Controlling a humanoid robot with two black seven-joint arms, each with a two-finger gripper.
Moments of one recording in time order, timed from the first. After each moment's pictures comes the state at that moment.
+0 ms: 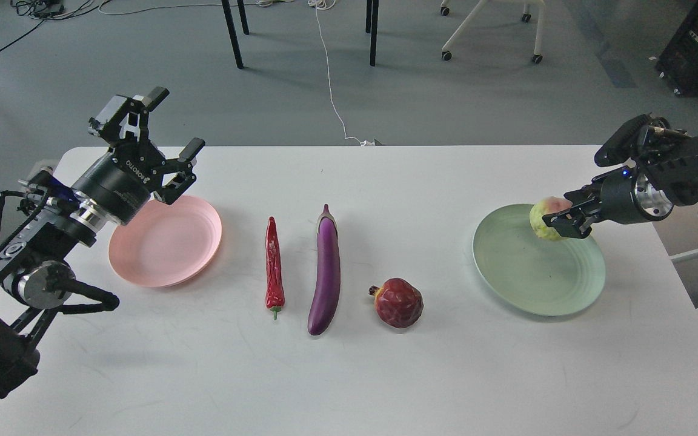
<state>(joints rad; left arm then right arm) -0.37 0.47 -1.12 -1.17 0.53 -0.45 -0.27 1.38 -0.63 -0.65 0.86 -1.54 0.11 0.49</state>
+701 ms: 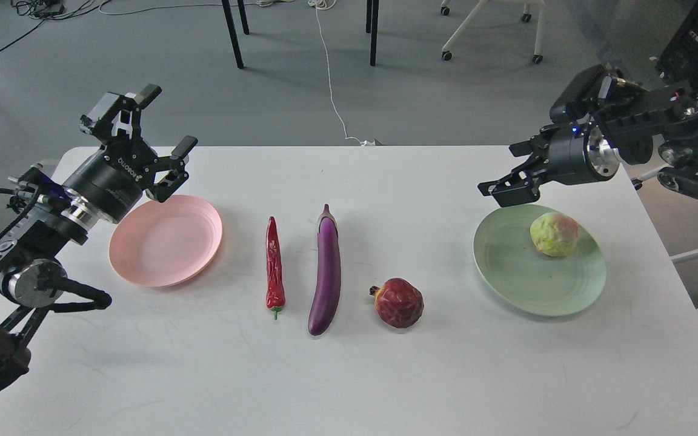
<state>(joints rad) -0.37 0.49 -1.12 -1.17 0.53 -0.45 -0.27 1.58 -0.59 -0.54 1.10 -1.50 0.11 0.49</state>
